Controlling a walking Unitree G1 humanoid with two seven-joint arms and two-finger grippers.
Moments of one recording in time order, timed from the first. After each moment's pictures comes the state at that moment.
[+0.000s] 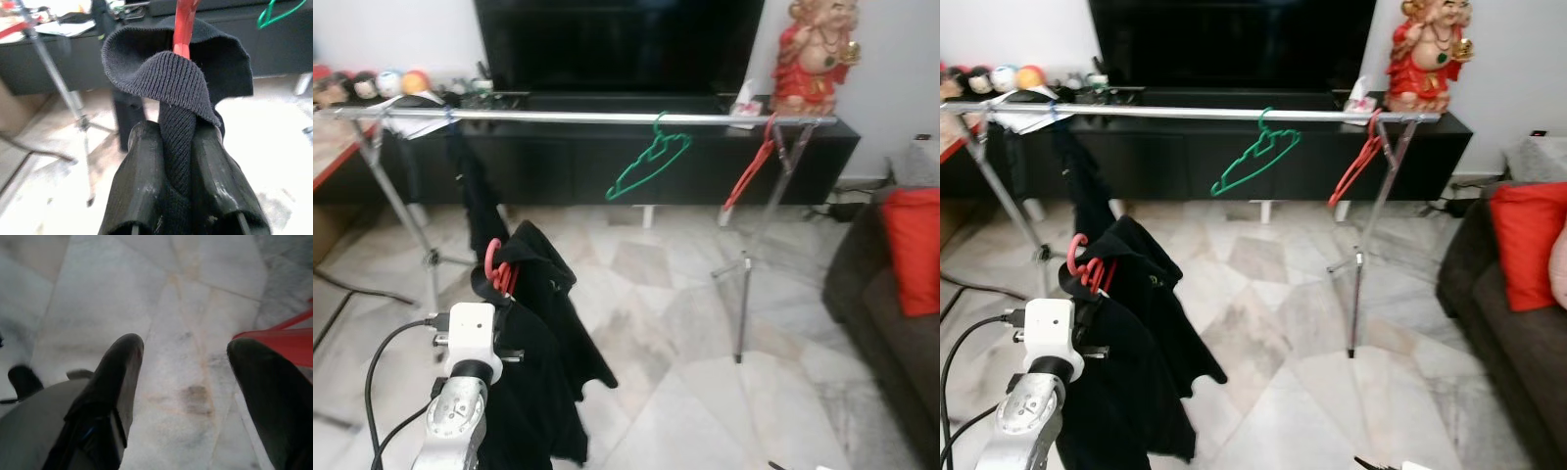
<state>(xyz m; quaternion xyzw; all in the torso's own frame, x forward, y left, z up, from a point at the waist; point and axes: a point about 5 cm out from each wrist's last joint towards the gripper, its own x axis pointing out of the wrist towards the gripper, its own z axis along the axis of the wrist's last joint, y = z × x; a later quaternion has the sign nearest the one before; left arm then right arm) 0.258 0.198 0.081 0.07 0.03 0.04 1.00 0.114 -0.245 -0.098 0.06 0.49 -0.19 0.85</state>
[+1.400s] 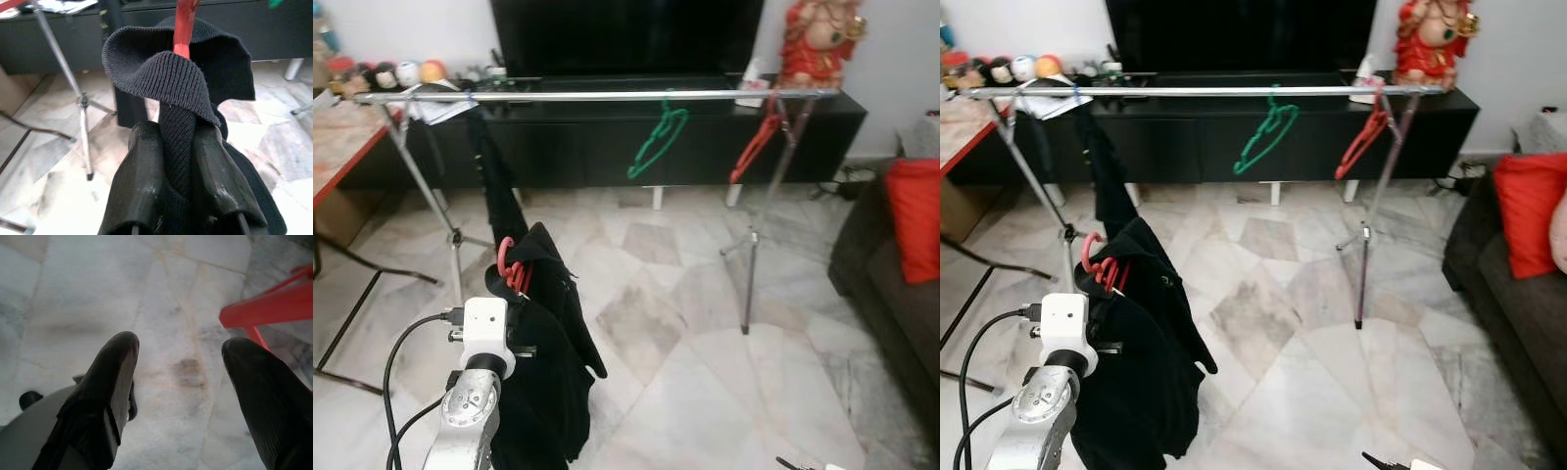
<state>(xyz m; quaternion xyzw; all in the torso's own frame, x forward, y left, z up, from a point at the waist) 0.263 0.190 0.075 0.05 0.05 0.03 1.00 0.109 -0.249 -0.099 0.07 0.49 -0.22 0.84</state>
